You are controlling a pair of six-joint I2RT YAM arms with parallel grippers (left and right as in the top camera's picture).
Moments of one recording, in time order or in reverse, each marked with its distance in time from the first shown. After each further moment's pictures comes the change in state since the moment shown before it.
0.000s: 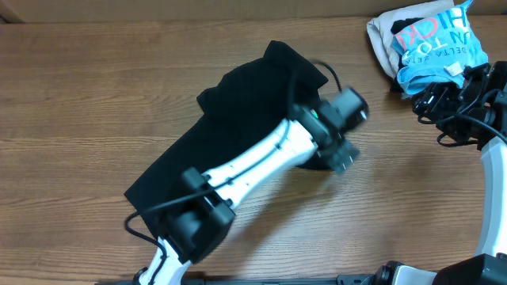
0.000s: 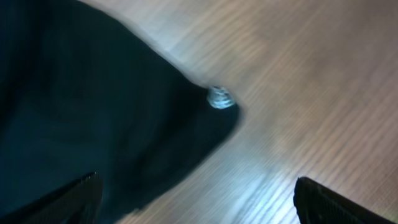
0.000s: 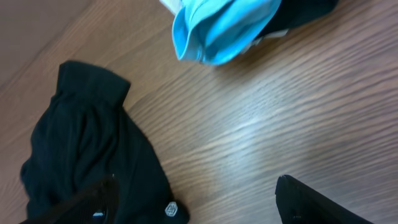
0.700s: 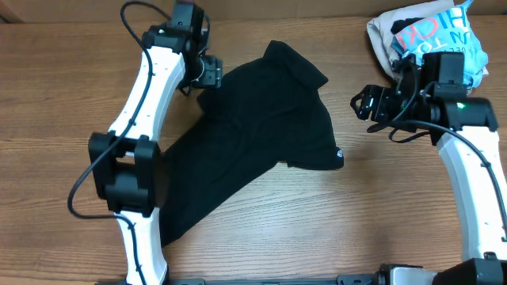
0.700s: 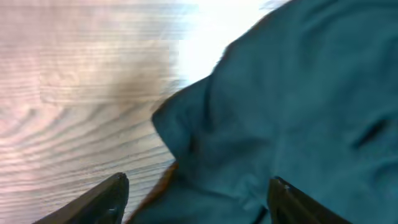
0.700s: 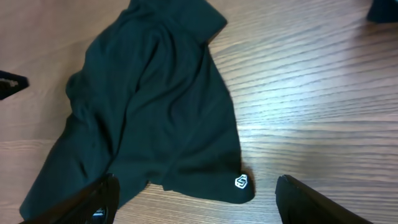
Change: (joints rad) left arm 0.692 0.063 0.167 -0.175 -0.005 -0.061; right arm 0.309 0.019 0.000 -0.002 -0.050 -0.037
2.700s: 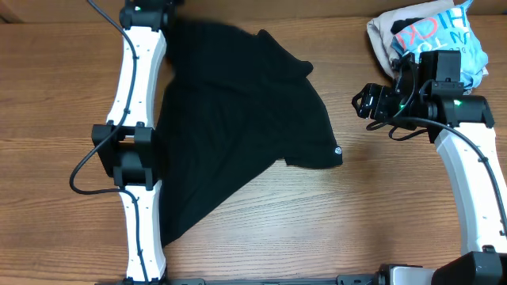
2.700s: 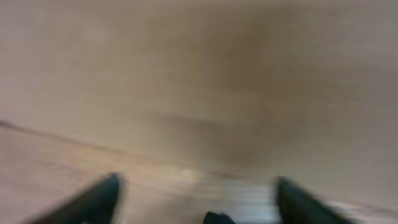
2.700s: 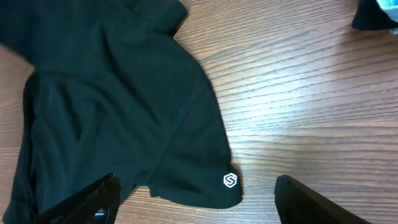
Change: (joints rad) left arm 0.114 0.284 0.531 0.489 -0.388 0.079; right arm 0.003 0.022 0.000 0.025 0.039 0.000
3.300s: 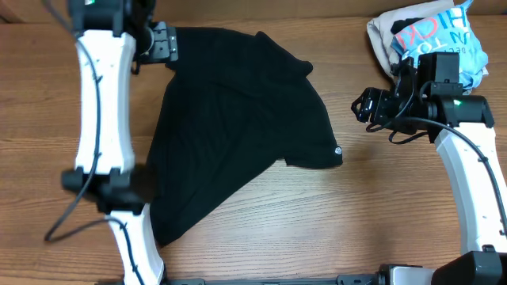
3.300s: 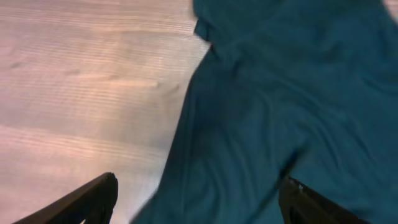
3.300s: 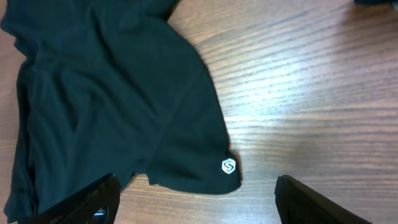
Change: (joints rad) left arm 0.001 -0.296 0.121 -1.083 0.240 -0.093; right arm 0.000 0.001 0.000 -0.057 0.001 0.000
